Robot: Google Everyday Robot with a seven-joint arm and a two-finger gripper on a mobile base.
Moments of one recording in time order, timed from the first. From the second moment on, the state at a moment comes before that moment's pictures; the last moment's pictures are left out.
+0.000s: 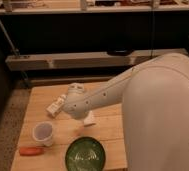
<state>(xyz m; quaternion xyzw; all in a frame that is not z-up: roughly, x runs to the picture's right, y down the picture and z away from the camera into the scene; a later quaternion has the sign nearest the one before) -0.070 0.149 0.800 -0.13 -0.17 -0.78 0.58</state>
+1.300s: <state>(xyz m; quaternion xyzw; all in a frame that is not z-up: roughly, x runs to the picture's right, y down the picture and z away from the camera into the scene) -0.035 0.107 0.858 -0.09 -0.25 -0.76 0.59</state>
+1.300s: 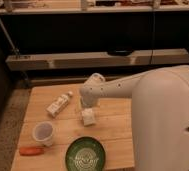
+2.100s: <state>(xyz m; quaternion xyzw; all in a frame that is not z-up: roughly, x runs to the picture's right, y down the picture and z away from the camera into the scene) -0.047 0.136 0.892 -0.16 -0.26 -0.76 0.57</state>
